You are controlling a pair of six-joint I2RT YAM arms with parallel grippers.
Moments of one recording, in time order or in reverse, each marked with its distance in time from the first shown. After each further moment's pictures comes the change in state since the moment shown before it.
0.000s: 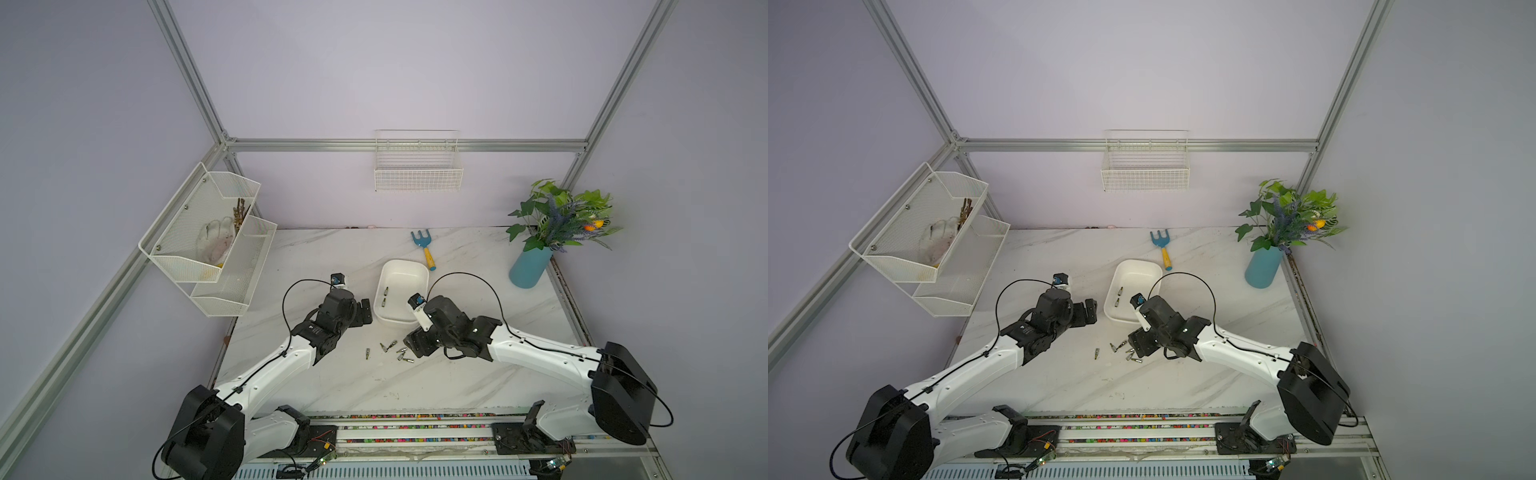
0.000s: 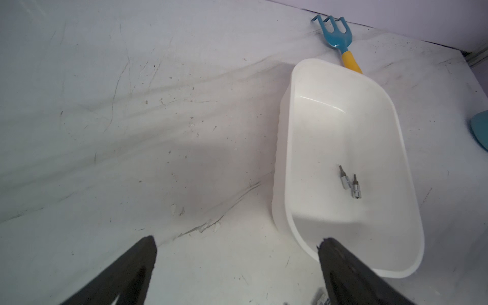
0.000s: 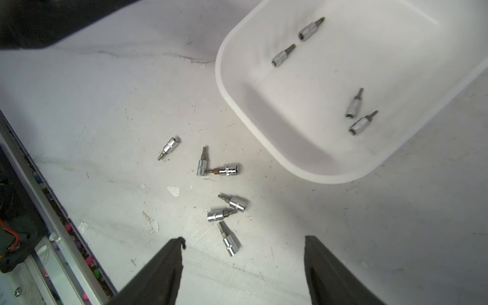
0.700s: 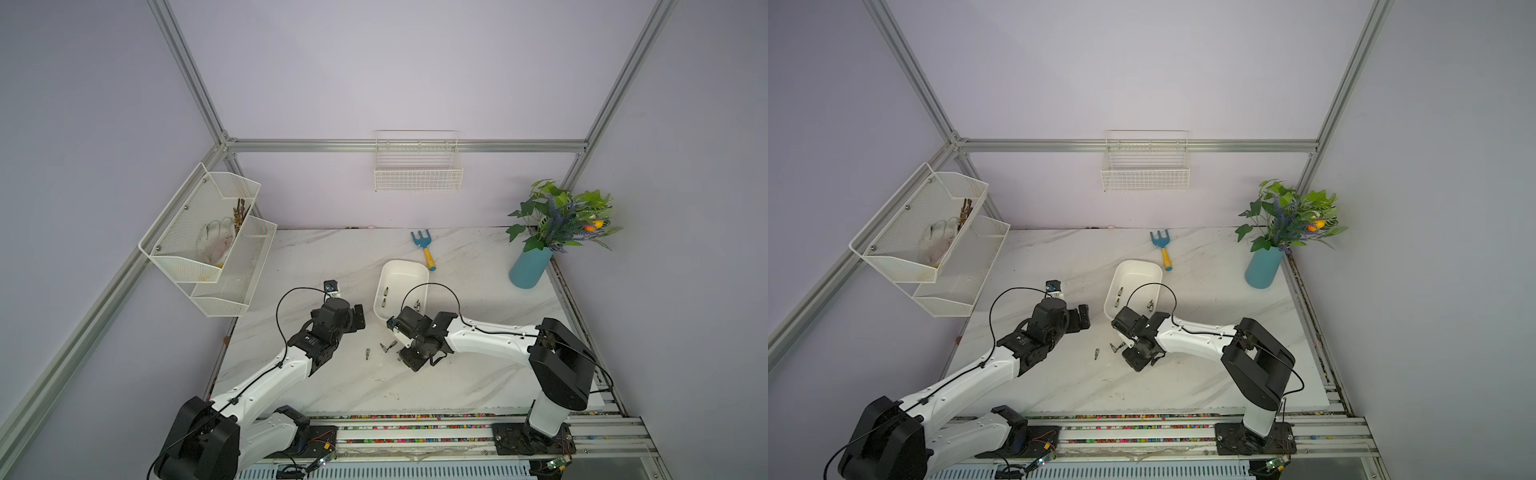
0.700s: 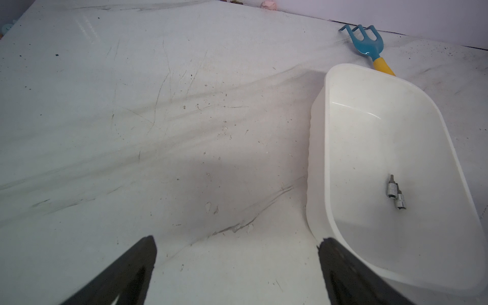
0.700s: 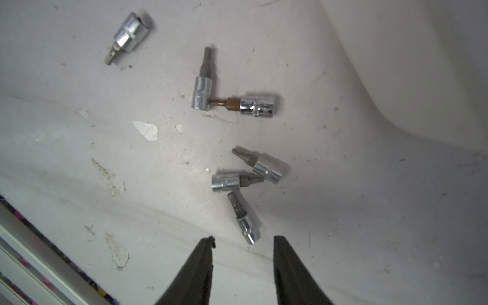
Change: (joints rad) left arm 0.002 -0.055 -0.068 0.050 -0.121 0.035; right arm 0.085 0.279 0.200 -0.272 0.004 -0.060
